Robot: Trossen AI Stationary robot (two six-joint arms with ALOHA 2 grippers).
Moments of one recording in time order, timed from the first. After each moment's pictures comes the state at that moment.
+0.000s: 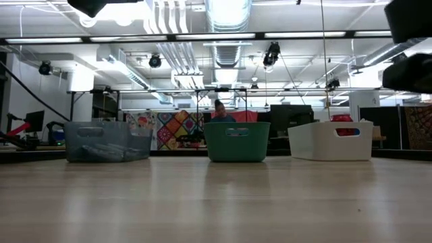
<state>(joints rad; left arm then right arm) -0.68 1.23 0.77 -0.01 -0.75 -0.19 0.72 1.80 1.15 -0.74 0.04 0.69</state>
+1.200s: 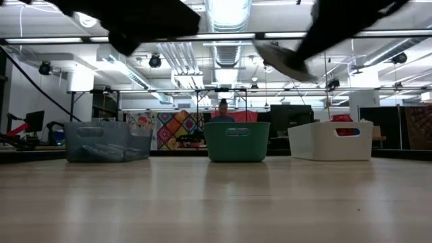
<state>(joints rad) -0.59 1.60 0.77 0.52 -0.75 -0.19 0.59 1.68 1.17 -0.62 0.64 0.56</state>
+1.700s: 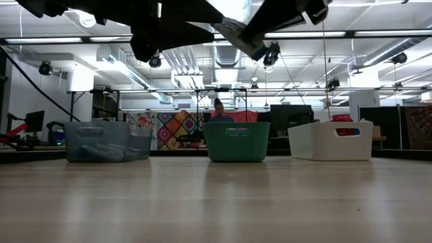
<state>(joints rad) -0.45 1.62 0.77 0.65 -0.72 -0.26 0.54 1.70 1.17 -0.28 1.01 0.41</state>
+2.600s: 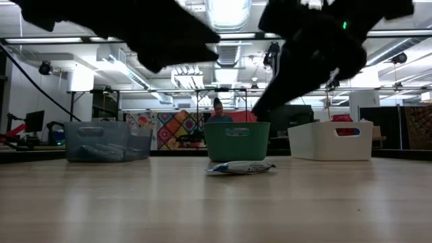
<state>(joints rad) -0.42 1.62 0.77 0.53 -0.46 -0.19 0.40 1.70 0.98 -0.12 0.45 0.21</state>
